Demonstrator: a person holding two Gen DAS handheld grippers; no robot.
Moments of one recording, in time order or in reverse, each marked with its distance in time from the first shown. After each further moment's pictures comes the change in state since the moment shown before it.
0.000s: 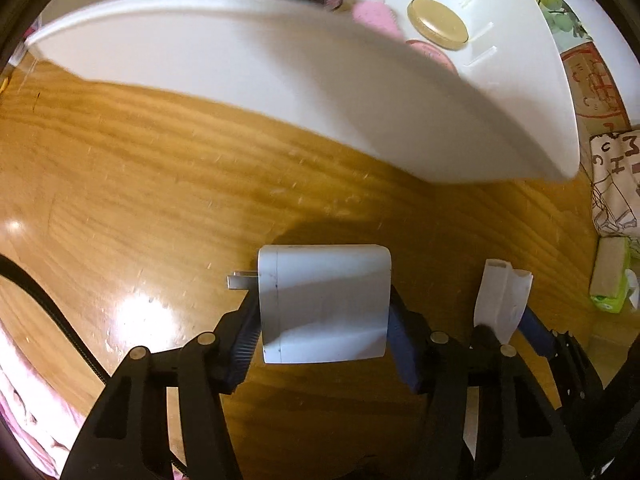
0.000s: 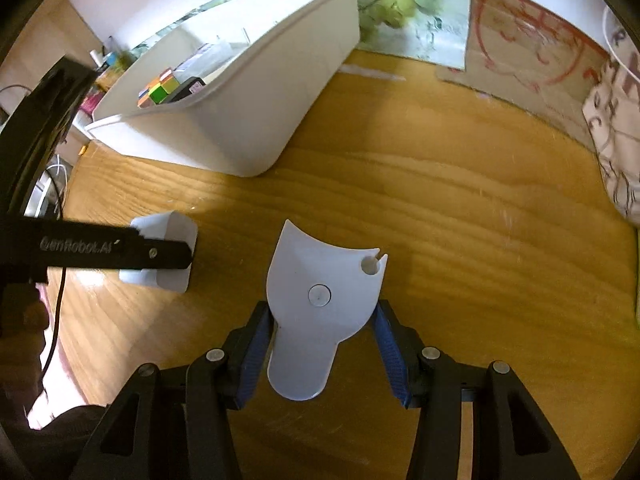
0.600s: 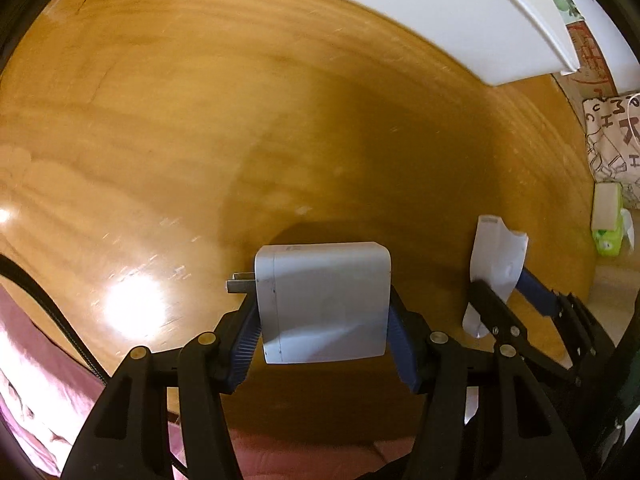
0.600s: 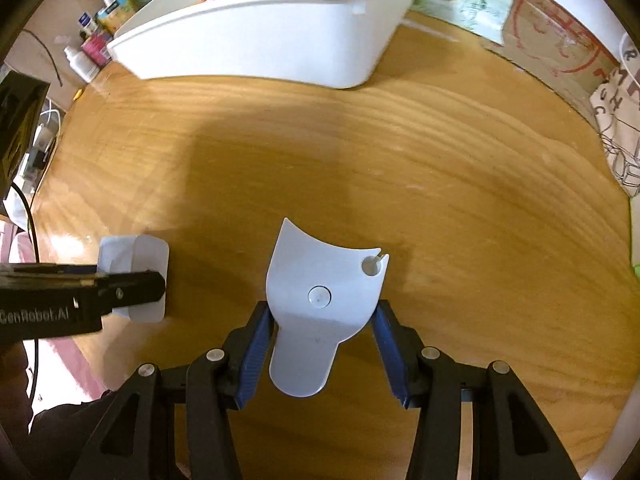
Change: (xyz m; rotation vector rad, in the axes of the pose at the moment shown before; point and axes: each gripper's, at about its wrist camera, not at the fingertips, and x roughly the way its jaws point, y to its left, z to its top) left arm -0.005 0.074 -0.066 0.007 0.097 -0.056; right arm 0.005 0.085 -0.043 -0.041 0.140 -0.094
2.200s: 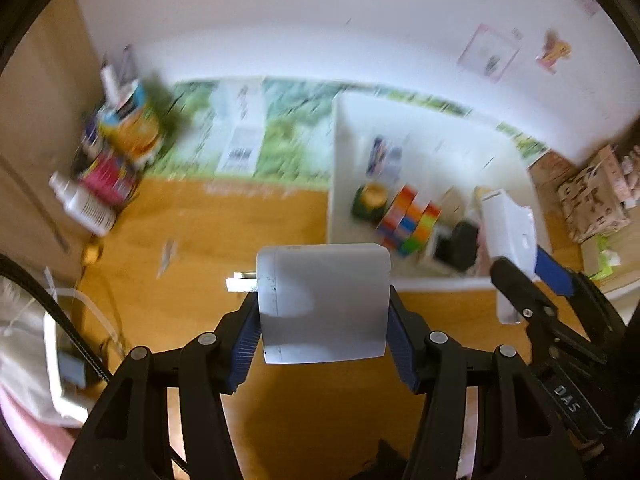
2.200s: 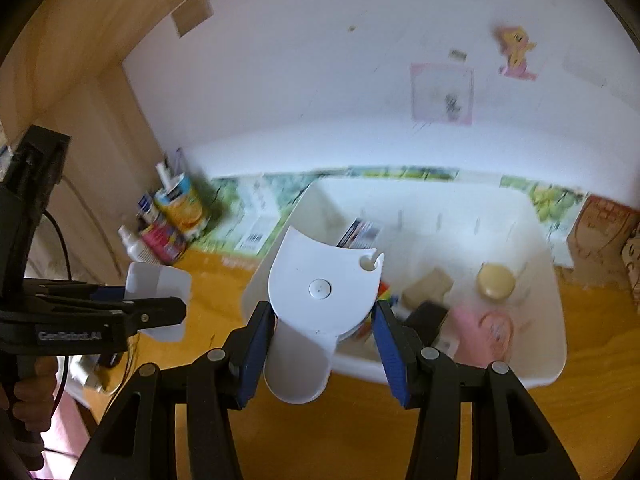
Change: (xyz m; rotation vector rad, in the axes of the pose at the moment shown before) left arm -0.202 0.112 0.146 0.334 -0.475 0.036; right arm -0.091 0.141 0.164 0.119 -0.612 0.077
